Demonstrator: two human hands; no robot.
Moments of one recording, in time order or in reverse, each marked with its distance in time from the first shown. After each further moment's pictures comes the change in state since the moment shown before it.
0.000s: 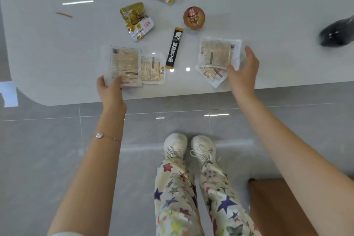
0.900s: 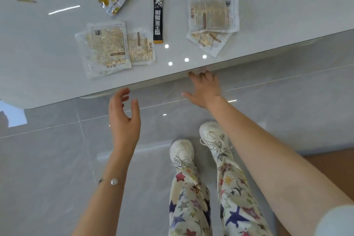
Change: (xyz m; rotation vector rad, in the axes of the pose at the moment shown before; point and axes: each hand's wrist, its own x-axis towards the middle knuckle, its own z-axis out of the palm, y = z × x) left_hand -0.056 -0.098 -0.055 0.627 -0.282 0.664; right_hand -0.051 0.130 0.093 -1.122 -0.562 -0.279
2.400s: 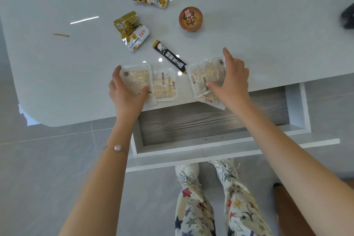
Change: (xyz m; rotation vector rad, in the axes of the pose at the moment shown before) left_hand 0.122 0.048 0.001 0.215 -0.023 -0.208; right_hand -0.009 0.019 -0.139 0.595 0.364 0.132
